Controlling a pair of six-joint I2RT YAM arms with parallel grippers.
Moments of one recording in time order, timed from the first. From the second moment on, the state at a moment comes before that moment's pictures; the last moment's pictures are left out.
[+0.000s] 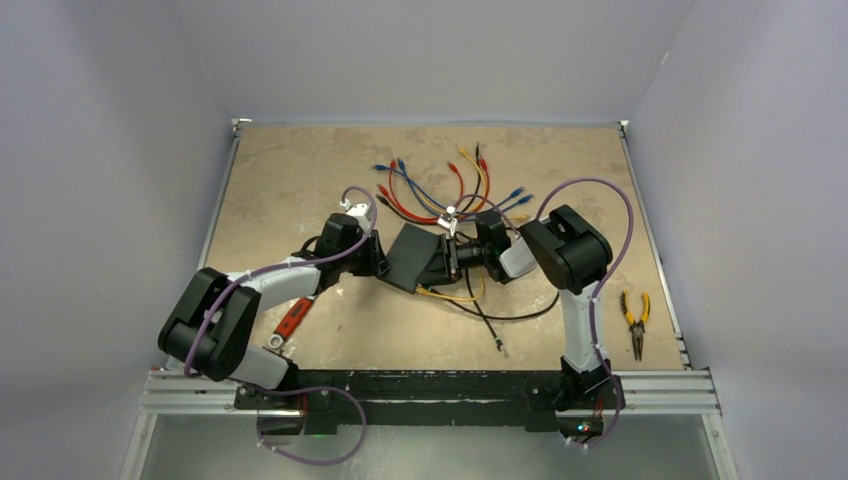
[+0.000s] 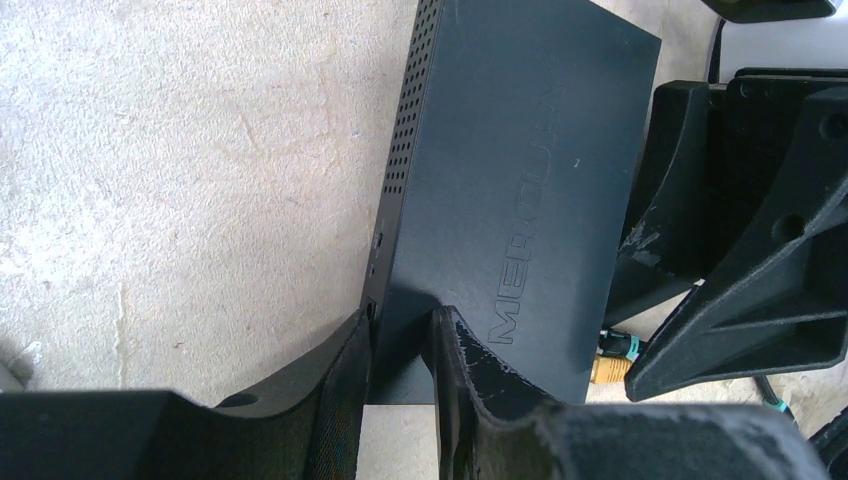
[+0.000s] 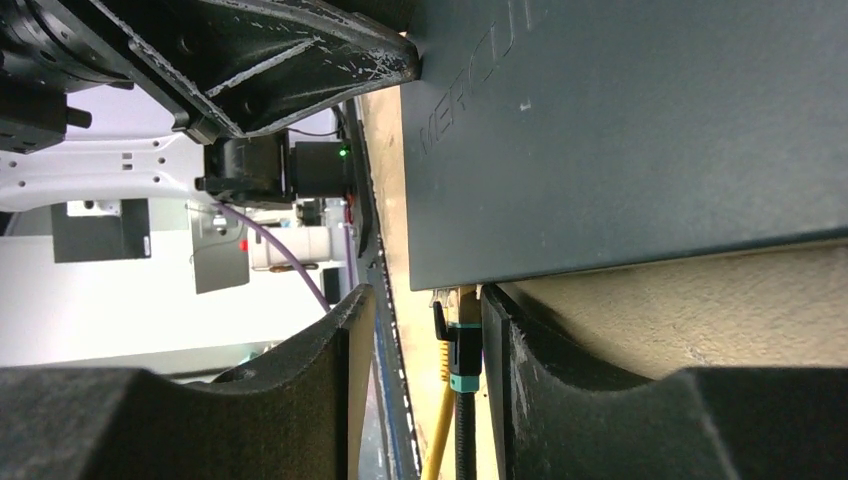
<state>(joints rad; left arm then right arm) -0.46 1.46 0.60 0.10 0.17 -0.47 0.49 2.12 0.81 0.82 -1.09 0.93</state>
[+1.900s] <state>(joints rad) -0.88 1.50 0.82 -0.22 -0.19 -0.25 0.50 2.10 0.75 0.85 -1.08 0.88</state>
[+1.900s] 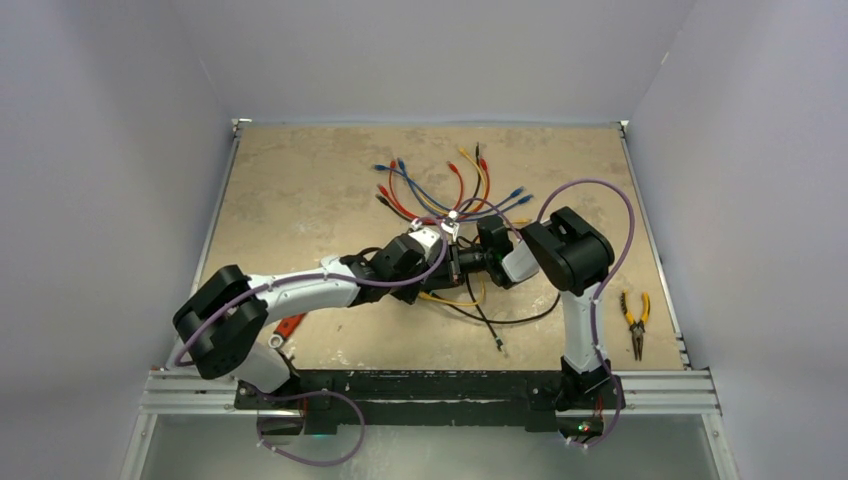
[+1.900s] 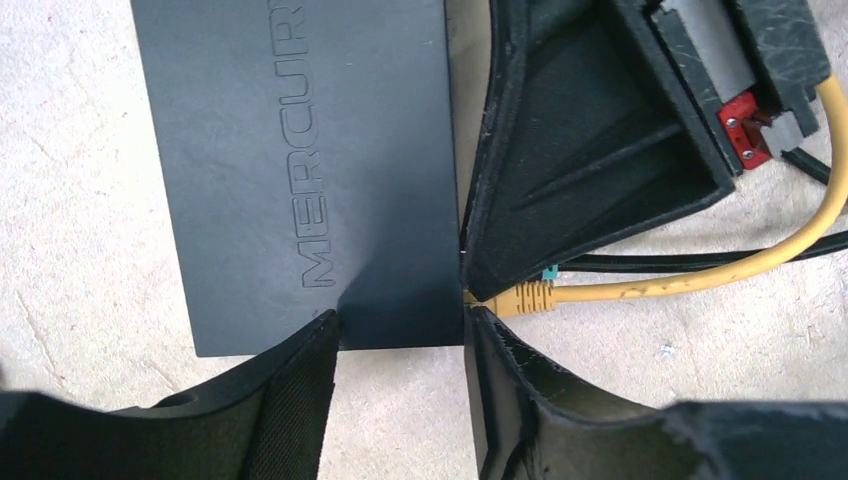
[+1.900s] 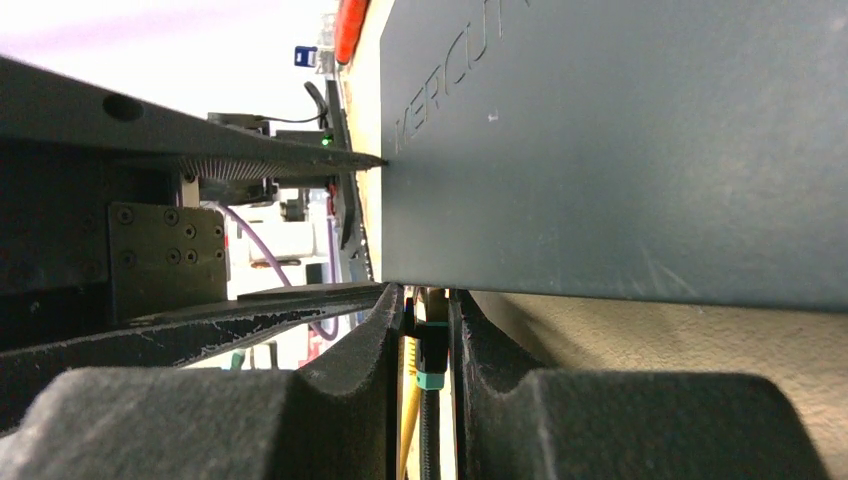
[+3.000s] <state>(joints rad) -0.95 1.71 1.00 -0.31 -0.40 -0.35 0.45 1.99 0.82 0.41 -1.01 0.47</state>
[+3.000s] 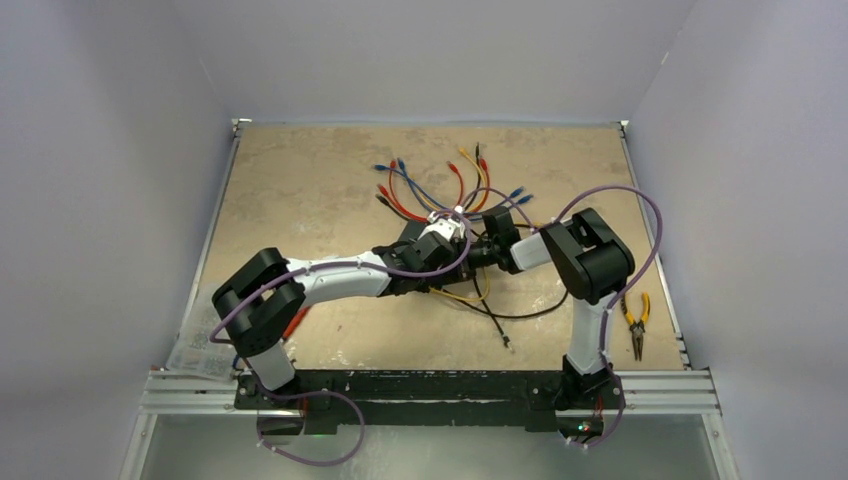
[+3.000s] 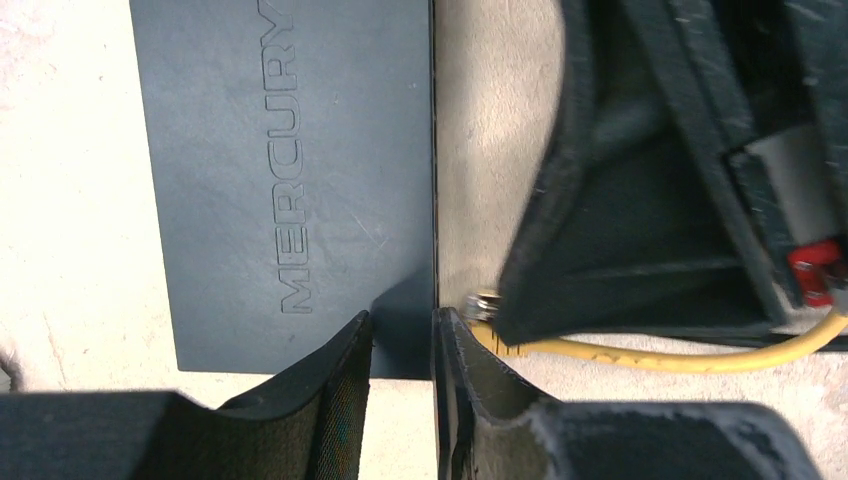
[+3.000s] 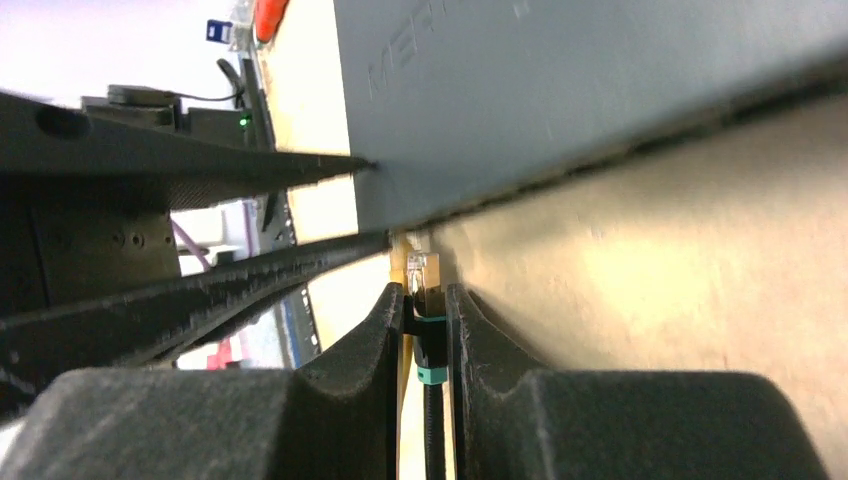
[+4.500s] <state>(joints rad) -0.90 1.53 0.82 -0.20 -0.27 -0.31 0.38 1.41 1.19 0.06 -0.36 0.42</state>
